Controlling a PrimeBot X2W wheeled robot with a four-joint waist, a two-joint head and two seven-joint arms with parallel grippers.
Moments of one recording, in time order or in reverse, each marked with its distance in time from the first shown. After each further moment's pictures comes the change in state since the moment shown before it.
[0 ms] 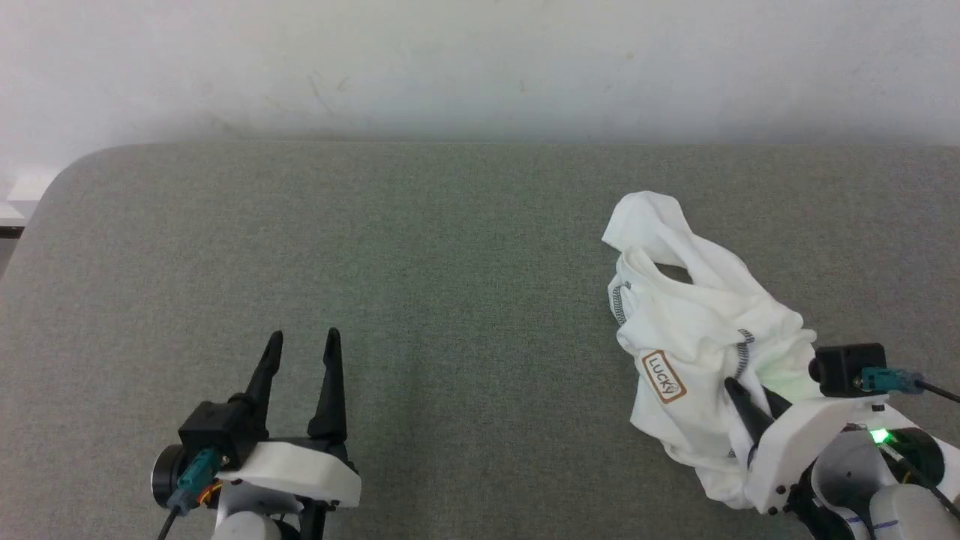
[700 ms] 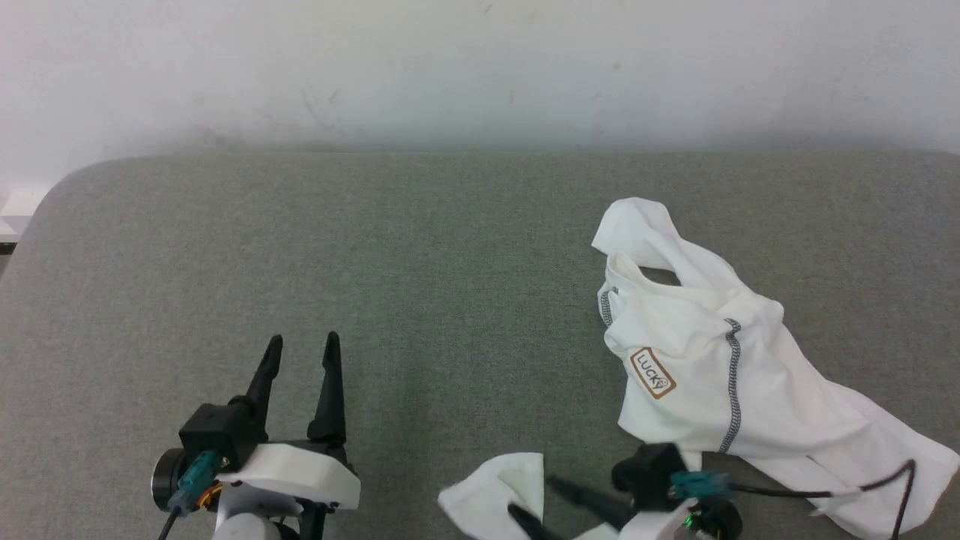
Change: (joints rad) left arm 0.000 0.000 0.002 0.013 0.000 0.000 0.000; right arm 0.052 -0.066 0.604 -0.069 0.218 0.000 -0.123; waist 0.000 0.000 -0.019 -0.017
